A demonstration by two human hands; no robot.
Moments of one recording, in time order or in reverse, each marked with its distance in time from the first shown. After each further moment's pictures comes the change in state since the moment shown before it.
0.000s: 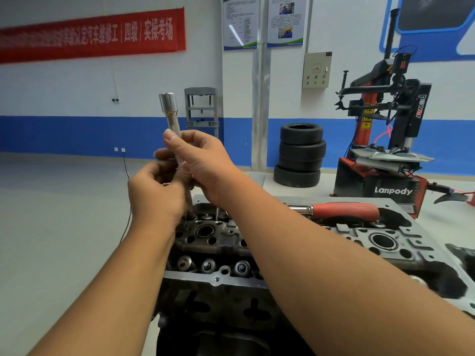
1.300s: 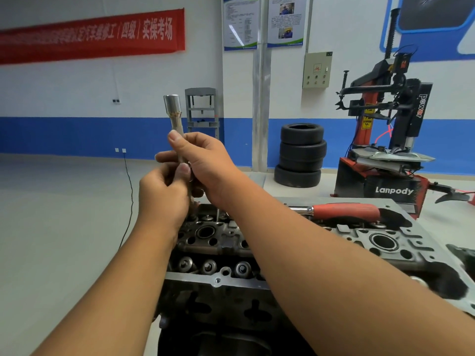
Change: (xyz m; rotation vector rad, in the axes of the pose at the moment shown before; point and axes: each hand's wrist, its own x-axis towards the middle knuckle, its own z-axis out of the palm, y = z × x) left_hand -0.002 0.002 0.003 0.030 -0.075 -0.062; right_hand -0.004 -0.004 -0.001 0.018 -0.005 0.039
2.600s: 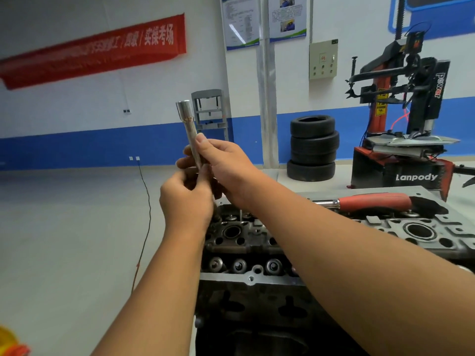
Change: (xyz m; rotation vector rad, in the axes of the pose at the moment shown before) left_hand 0.002 -0.001 -0.002 0.063 0.077 0.000; right_hand 0.000 0.002 0.002 0.024 -0.007 -0.016
